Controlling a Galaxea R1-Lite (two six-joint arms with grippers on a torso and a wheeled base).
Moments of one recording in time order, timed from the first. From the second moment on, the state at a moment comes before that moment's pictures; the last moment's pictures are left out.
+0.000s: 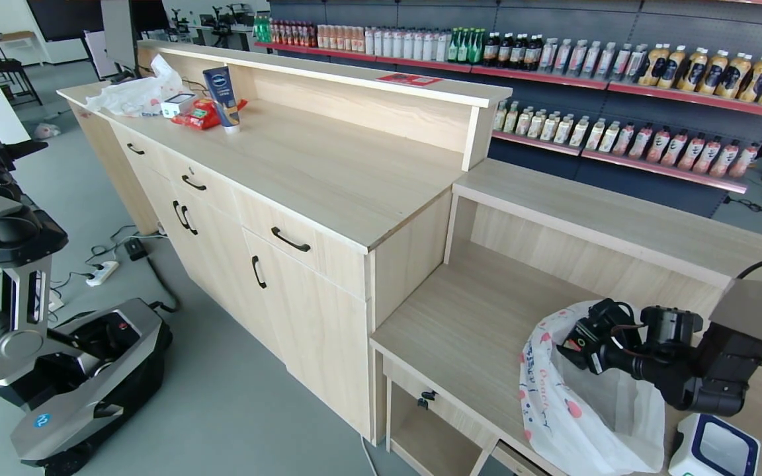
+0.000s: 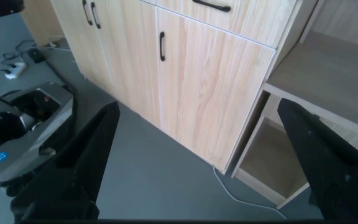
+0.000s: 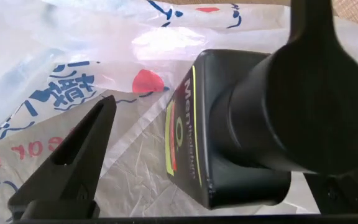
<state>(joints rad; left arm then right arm) 0.00 0.00 0.00 0.00 -0.02 -0.01 -0.22 2.55 -0.93 -1.14 0.39 -0.54</state>
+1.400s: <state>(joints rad) 0.00 0.00 0.00 0.00 -0.02 -0.01 -0.53 1.05 -0.42 0.00 -0.25 -0.43</state>
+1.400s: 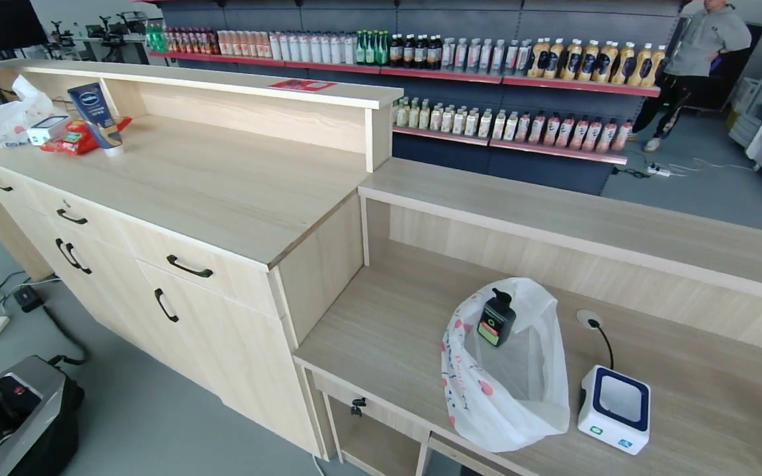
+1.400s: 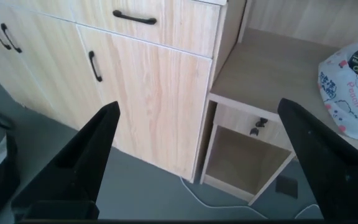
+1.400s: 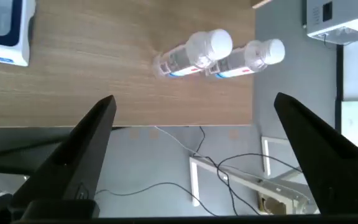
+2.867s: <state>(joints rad) 0.00 0.00 0.00 0.00 -0.02 -0.01 -0.93 1.18 -0.38 -0.11 0.47 -0.63</state>
